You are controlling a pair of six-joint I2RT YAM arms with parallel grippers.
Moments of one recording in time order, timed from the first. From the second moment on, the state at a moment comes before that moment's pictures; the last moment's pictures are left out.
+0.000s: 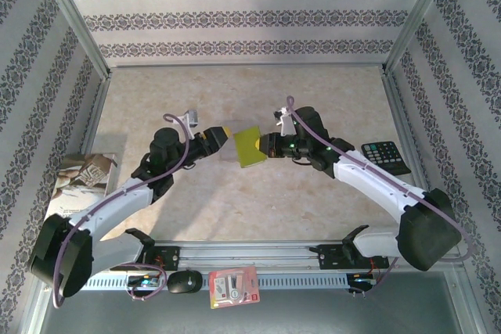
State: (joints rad) left arm -0.44 1.10 0.56 0.33 0.34 -0.93; right arm 0.58 1.30 0.92 -0.31 -0.39 0.60
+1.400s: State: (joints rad) left arm -0.30 0.82 0.53 -0.08 0.26 -0.82; right arm 1.02 1.79 1.28 -0.70 0.06 0.42
